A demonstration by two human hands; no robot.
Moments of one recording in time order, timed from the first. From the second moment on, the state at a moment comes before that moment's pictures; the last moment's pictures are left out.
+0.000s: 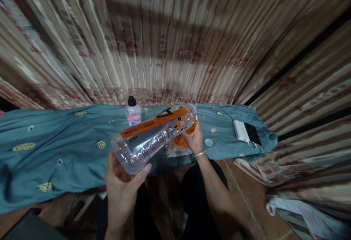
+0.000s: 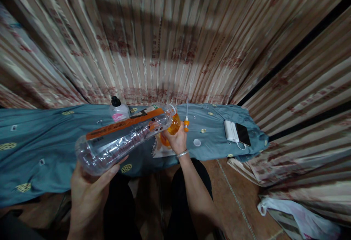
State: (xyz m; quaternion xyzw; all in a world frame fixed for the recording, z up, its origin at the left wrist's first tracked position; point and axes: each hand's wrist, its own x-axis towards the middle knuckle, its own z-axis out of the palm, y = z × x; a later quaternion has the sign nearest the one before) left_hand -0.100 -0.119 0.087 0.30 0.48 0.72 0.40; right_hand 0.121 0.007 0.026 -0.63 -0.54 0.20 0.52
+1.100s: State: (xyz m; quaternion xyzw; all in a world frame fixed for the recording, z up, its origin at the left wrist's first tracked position) left_hand -0.099 -0.120 0.088 0.31 0.49 0.71 0.40; right_hand 0.121 0.008 0.023 -0.63 -0.55 0.18 0.52
